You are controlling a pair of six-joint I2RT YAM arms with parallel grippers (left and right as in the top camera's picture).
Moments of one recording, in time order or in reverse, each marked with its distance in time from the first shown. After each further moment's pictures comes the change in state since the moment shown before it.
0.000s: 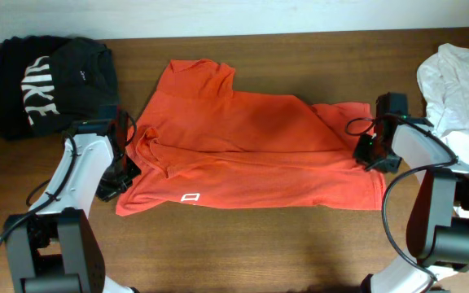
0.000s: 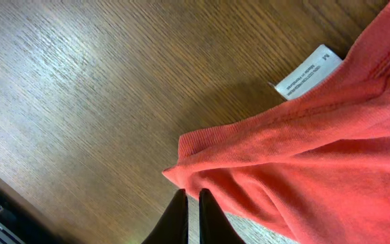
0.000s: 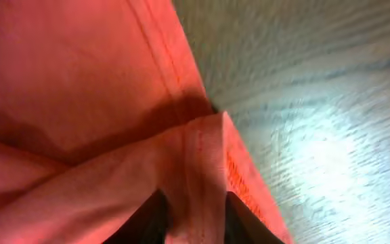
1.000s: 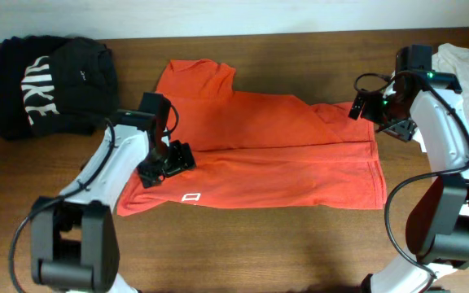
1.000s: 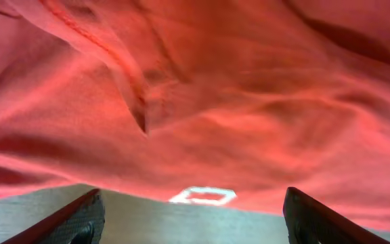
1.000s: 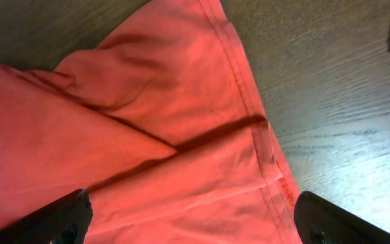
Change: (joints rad) left arm -0.212 0.067 0.080 0.109 0.410 0.200; right arm 0.000 0.016 0.417 -0.309 -0.179 -0.011
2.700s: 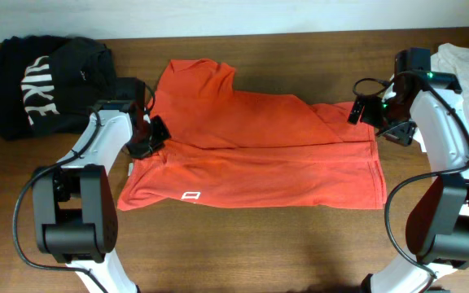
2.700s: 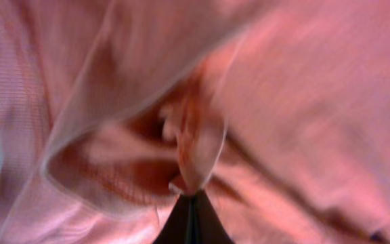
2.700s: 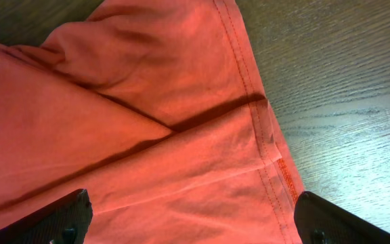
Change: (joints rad) left arm 0.141 0.185 0.107 0.255 -0.004 -0.004; right arm 0.000 0.000 -0.001 -0.049 -0.007 -0.012
